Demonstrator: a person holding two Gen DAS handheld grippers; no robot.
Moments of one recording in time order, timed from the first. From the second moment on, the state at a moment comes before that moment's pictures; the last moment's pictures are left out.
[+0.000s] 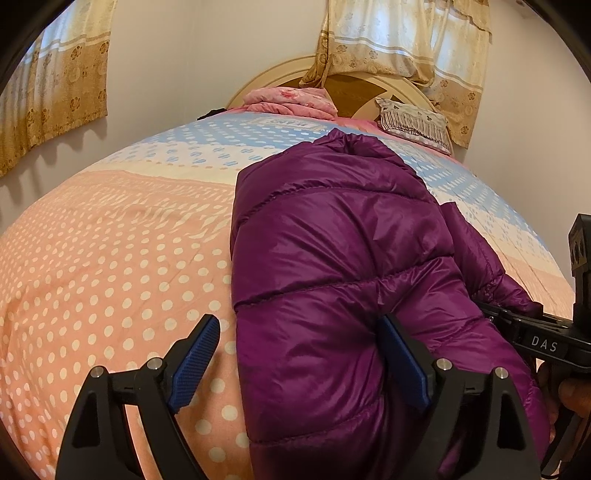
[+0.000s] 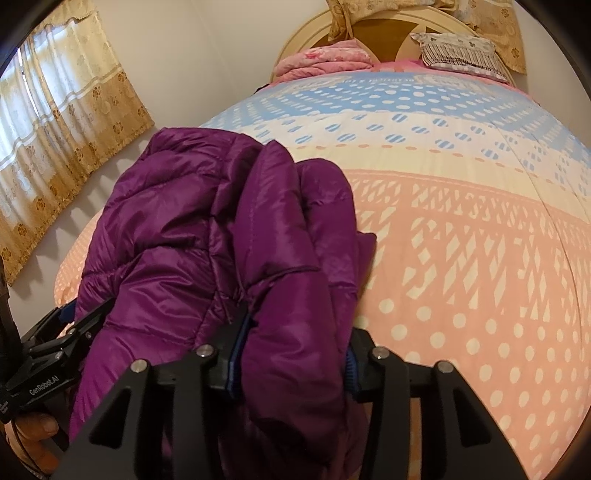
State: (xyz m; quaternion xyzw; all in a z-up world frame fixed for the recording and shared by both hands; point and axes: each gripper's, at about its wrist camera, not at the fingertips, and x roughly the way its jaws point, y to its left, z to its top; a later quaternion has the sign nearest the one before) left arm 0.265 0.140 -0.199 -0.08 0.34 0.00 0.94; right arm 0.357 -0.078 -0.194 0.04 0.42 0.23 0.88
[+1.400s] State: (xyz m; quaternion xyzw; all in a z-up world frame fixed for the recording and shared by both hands) left arm 0.119 0.142 -0.040 -0.04 0.20 0.03 0.98; right arm 0.212 -0.100 -0.046 0.02 0.26 0.24 0.93
